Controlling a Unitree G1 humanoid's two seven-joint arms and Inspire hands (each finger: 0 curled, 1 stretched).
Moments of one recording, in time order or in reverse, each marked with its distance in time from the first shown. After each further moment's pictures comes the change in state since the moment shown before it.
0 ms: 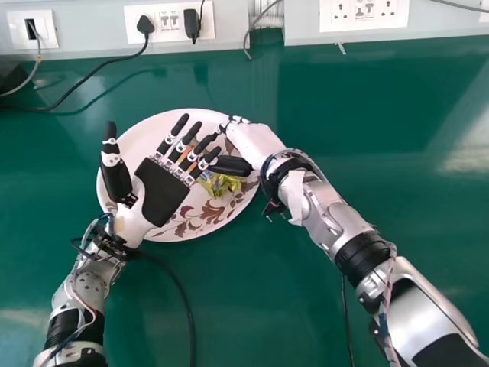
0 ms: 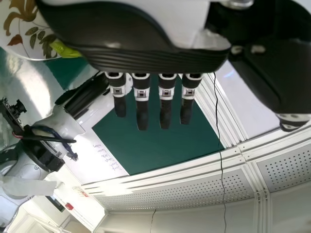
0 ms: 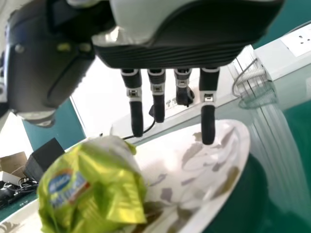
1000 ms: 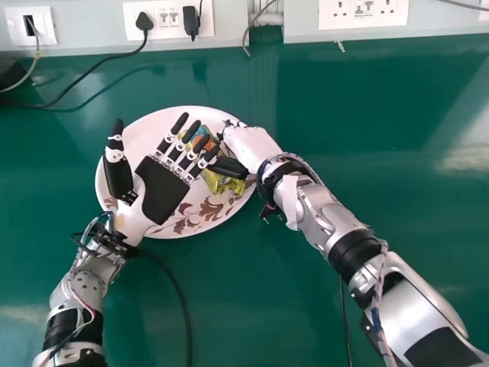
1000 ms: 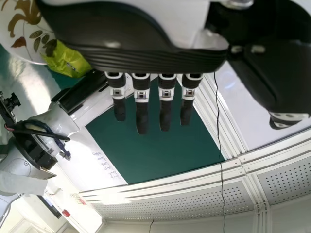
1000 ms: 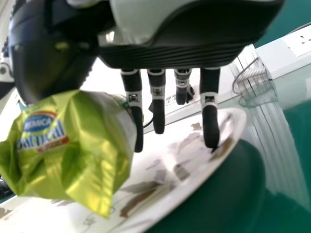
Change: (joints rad) left arm 0.004 -0.001 0.003 -0.033 -0.012 0.046 0.071; right arm -0.041 0.034 0.026 0.137 -0.024 -0.042 -0.082
